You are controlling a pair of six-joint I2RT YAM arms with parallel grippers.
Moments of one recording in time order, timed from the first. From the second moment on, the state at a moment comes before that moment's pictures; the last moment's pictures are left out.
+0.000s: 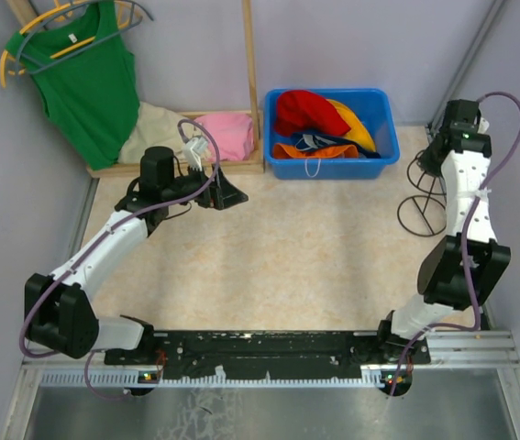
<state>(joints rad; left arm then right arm) -0.36 1.34 1.03 -0.08 0.65 -0.40 -0.25 1.62 1.64 -0.90 0.14 0.45</state>
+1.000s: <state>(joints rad) -0.10 1.34 1.04 -0.29 0.46 -0.37 0.73 1.39 1.40 -0.81 0.16 0.68</state>
